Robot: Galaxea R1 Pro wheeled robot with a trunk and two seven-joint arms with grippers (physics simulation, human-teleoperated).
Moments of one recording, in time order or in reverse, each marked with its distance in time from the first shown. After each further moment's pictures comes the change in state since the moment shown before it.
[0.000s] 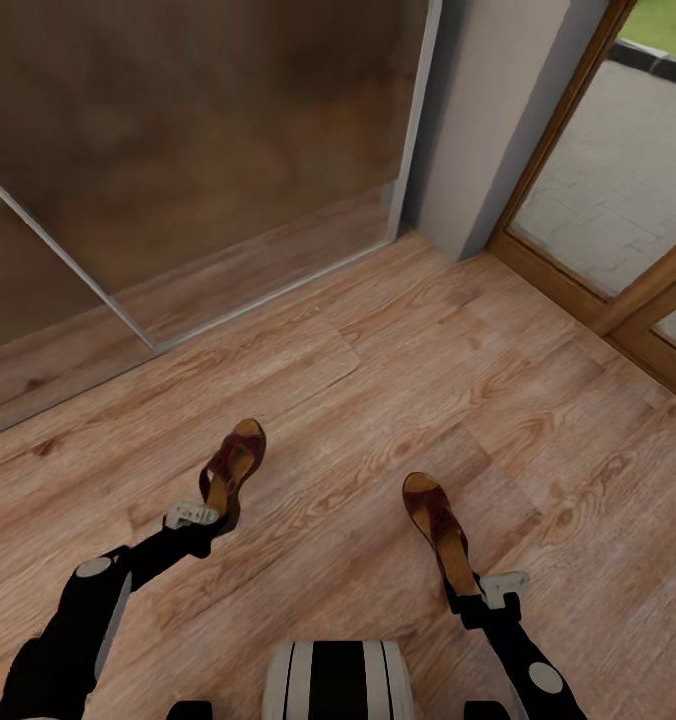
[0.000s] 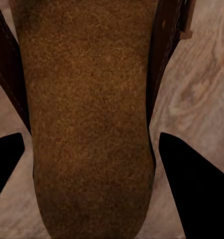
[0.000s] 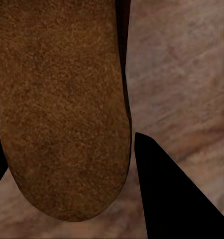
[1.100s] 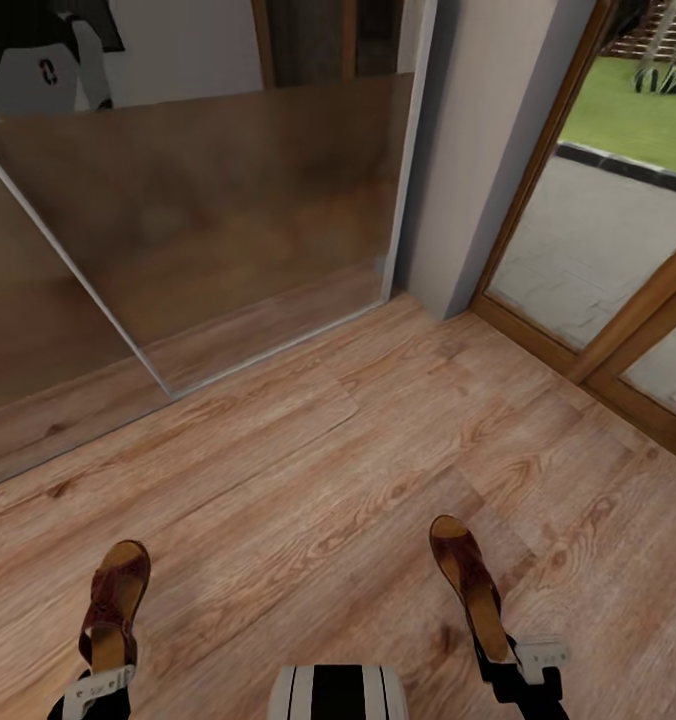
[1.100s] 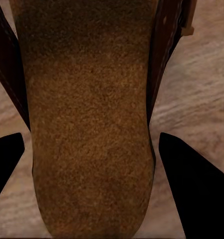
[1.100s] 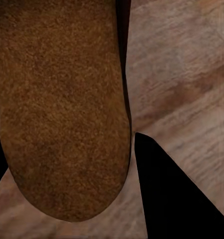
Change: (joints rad) left arm 0.215 -0.005 0.374 0.601 0.019 -0.768 0.376; right arm 0.136 -0.015 -0.112 0.069 0.000 -0.155 -0.002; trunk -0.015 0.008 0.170
